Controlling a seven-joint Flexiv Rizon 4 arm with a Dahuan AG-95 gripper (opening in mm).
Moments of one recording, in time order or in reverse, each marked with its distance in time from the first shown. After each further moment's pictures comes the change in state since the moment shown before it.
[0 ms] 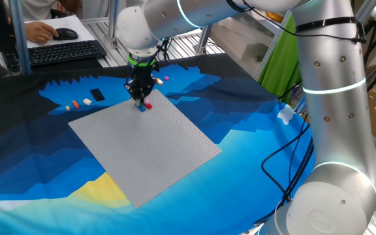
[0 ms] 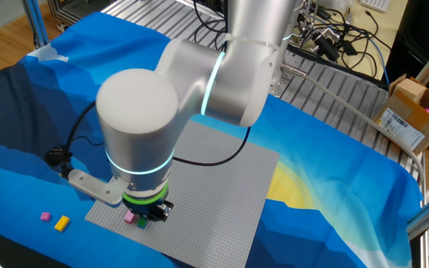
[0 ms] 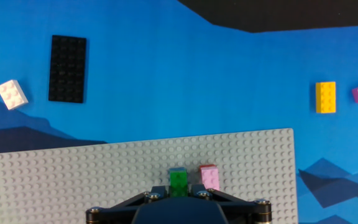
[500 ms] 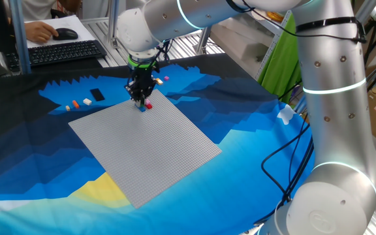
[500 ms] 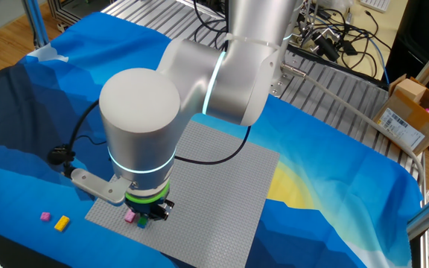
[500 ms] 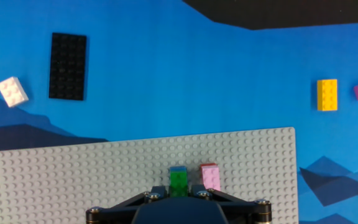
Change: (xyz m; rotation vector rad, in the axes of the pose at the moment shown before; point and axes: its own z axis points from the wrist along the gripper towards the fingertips) arm 0.005 0.000 0.003 0.002 -0.003 -0.007
